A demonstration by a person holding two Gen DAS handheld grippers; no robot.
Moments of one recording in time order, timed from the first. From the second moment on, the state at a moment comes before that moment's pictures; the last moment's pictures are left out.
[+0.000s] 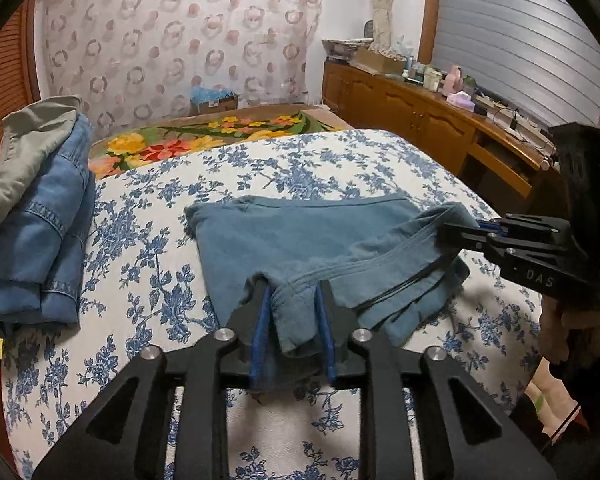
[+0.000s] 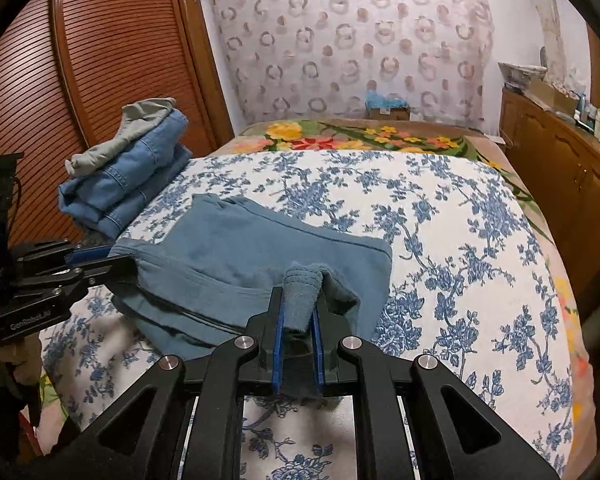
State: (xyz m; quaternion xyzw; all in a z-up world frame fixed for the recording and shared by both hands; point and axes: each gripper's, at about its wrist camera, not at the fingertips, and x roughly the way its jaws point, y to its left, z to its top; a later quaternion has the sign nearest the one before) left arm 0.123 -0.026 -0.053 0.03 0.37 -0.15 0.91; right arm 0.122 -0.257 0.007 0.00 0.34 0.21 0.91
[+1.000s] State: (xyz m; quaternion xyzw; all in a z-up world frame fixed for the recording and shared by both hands) left arm 0.111 -0.003 -0.081 0.04 0.40 -0.13 0.91; right arm 0.103 -0.292 -0.017 -0.03 0.38 0.21 0.90
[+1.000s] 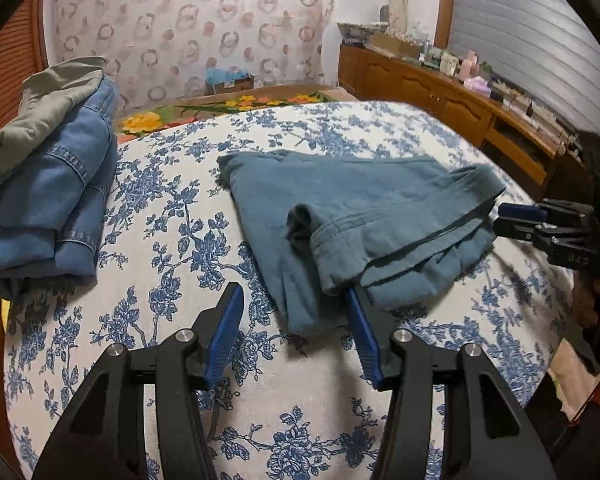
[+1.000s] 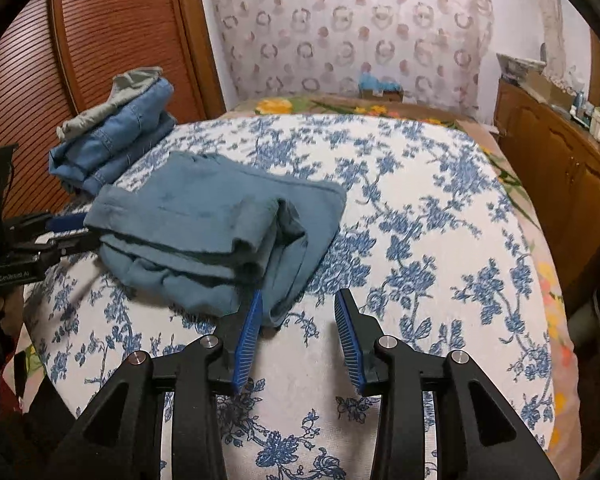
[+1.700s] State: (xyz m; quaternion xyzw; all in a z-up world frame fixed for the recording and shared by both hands) left arm 0.161 -0.019 -0.073 0.08 0.40 -0.12 0.90; right arm 0.154 -0.249 -0.011 -0.09 0.38 0.22 0.89
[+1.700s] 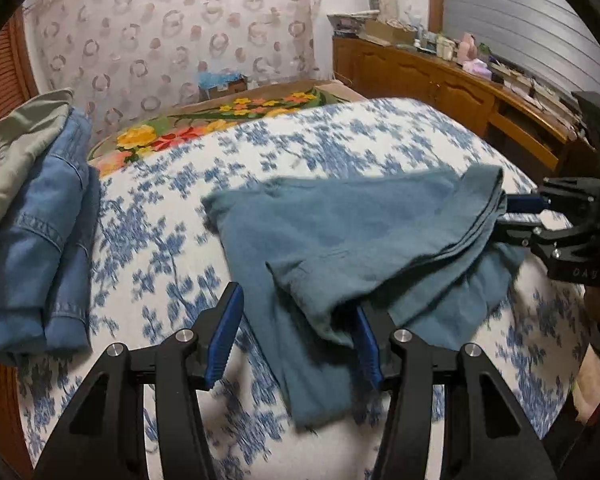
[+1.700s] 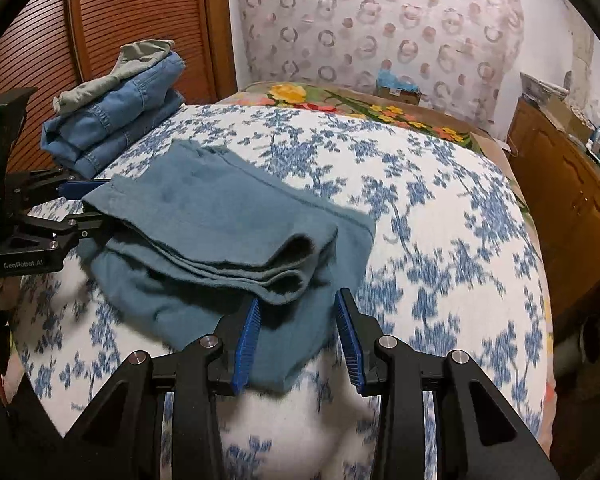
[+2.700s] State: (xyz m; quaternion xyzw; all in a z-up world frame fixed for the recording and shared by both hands) left arm 0.190 -0.007 -0.078 0.02 0.41 -0.14 0.90; right arm 0.208 -0.251 -0.018 -0.03 0.39 0.20 0.90
